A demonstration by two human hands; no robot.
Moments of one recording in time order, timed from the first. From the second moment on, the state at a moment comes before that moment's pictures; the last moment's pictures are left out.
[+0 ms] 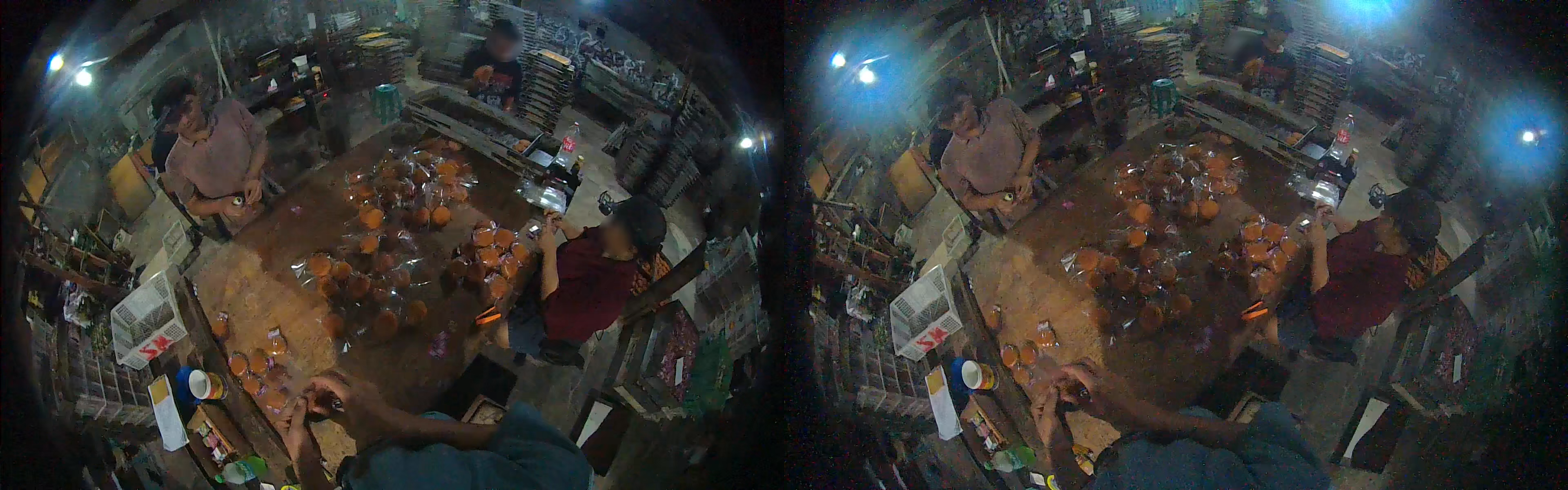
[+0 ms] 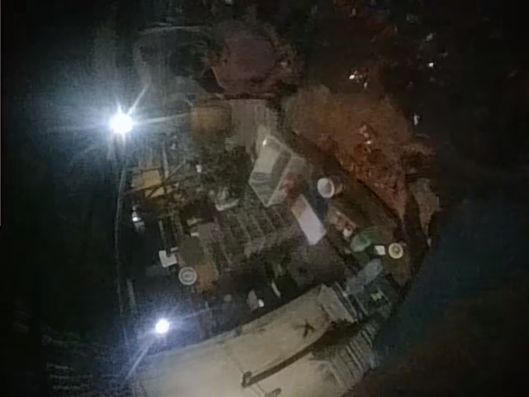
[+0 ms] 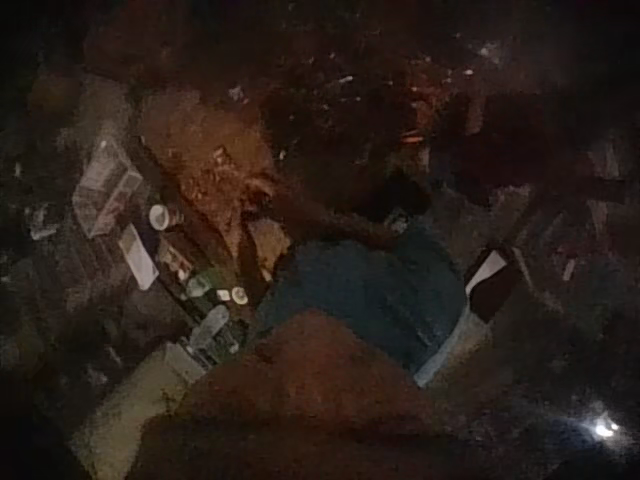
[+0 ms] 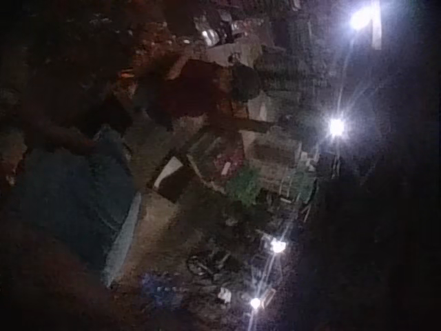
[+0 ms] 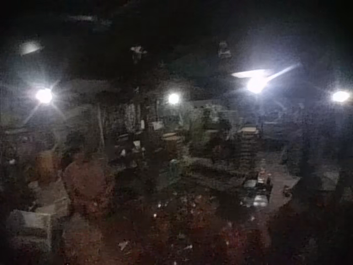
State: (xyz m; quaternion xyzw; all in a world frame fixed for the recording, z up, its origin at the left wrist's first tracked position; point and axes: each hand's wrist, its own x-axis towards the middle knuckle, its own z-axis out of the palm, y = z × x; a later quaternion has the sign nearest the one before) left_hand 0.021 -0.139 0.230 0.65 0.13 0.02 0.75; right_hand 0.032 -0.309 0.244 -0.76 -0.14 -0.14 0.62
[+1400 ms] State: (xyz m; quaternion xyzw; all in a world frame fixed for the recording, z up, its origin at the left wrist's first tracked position) left_hand 0.056 -0.168 0.213 0.83 -0.09 -0.05 0.54; right_hand 0.026 -0.319 0.183 -0.52 0.05 -0.02 0.85
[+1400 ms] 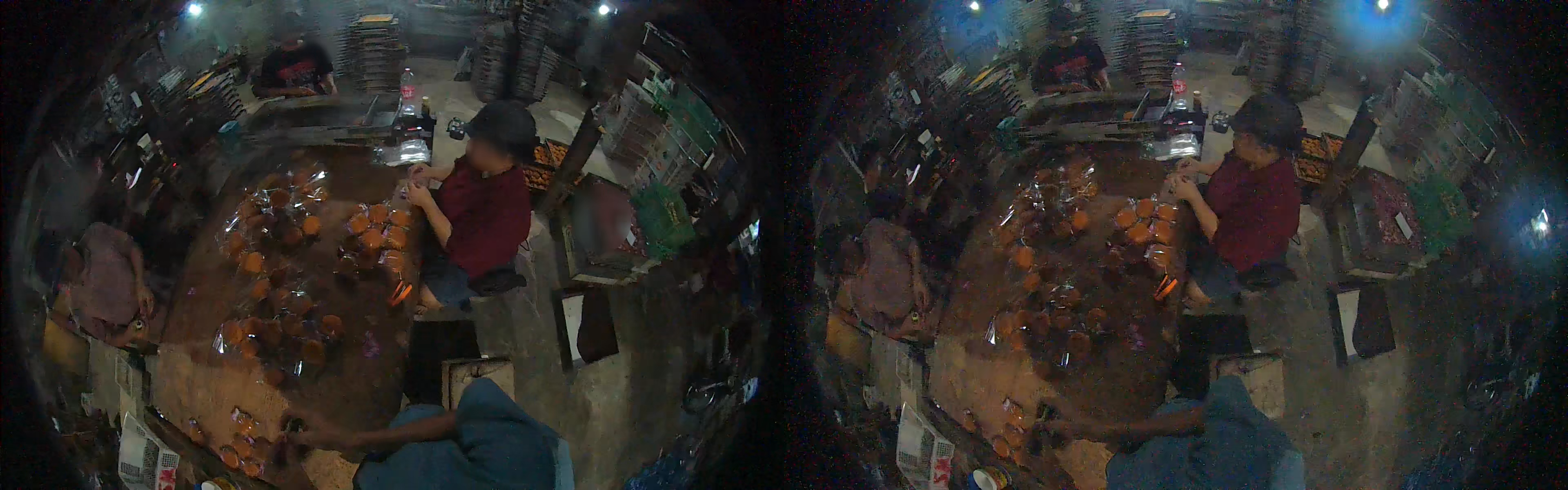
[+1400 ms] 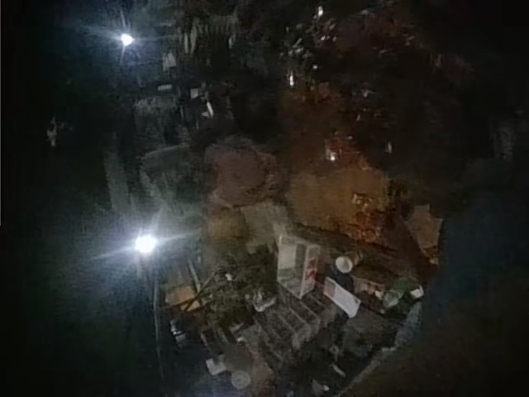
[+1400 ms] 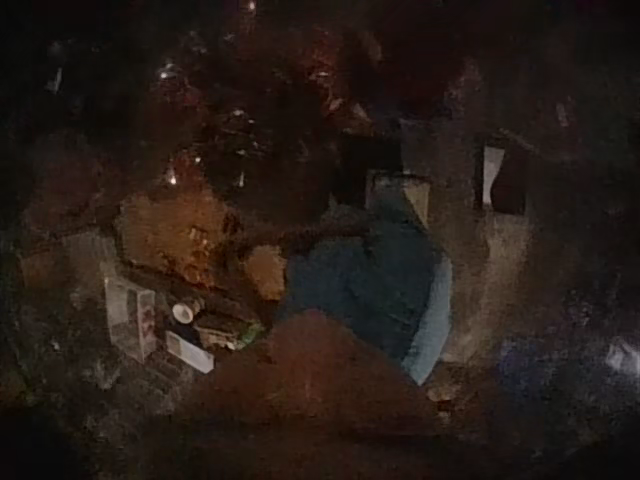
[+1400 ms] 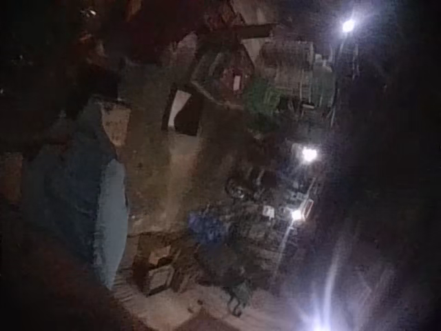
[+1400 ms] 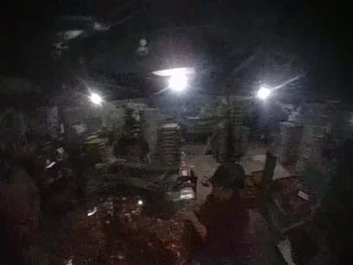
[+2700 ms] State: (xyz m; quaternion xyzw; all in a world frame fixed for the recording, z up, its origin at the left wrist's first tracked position) left_hand 0.047 -0.123 0.201 0.82 0.04 -0.02 0.56; right_hand 0.063 -0.435 -0.022 -0.59 0.13 0.12 0.79
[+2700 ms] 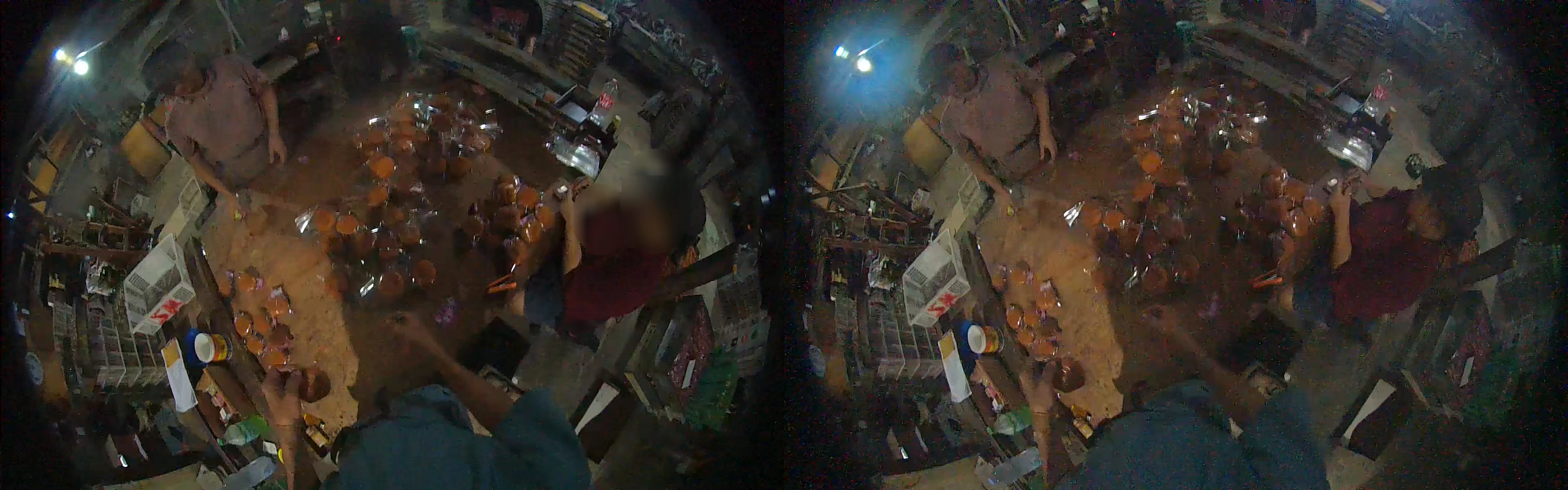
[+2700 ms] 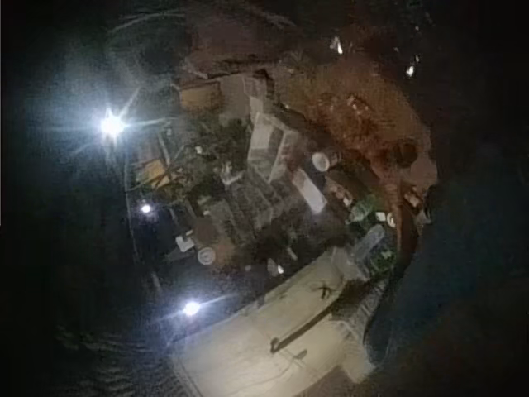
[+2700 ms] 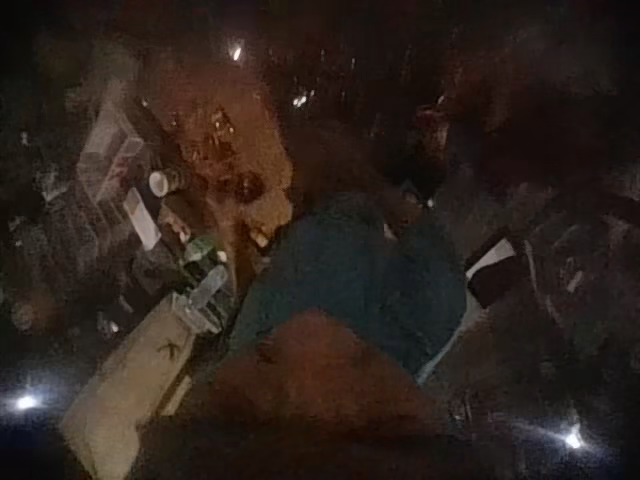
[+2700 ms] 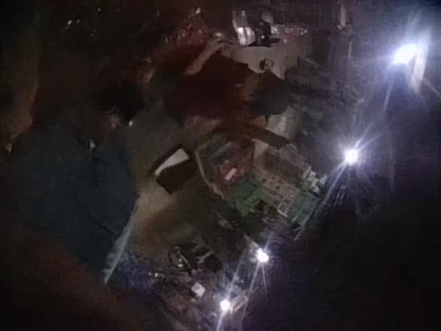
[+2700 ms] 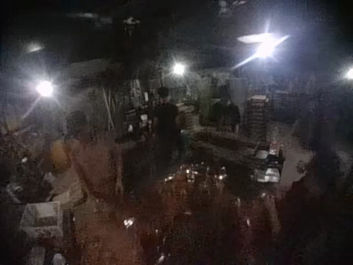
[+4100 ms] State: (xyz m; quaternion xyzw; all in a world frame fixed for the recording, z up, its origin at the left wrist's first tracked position) left_hand 0.040 -0.160 0.215 0.73 0.05 -0.02 0.68; right_hand 0.066 -0.397 0.156 -0.64 0.06 0.05 0.77
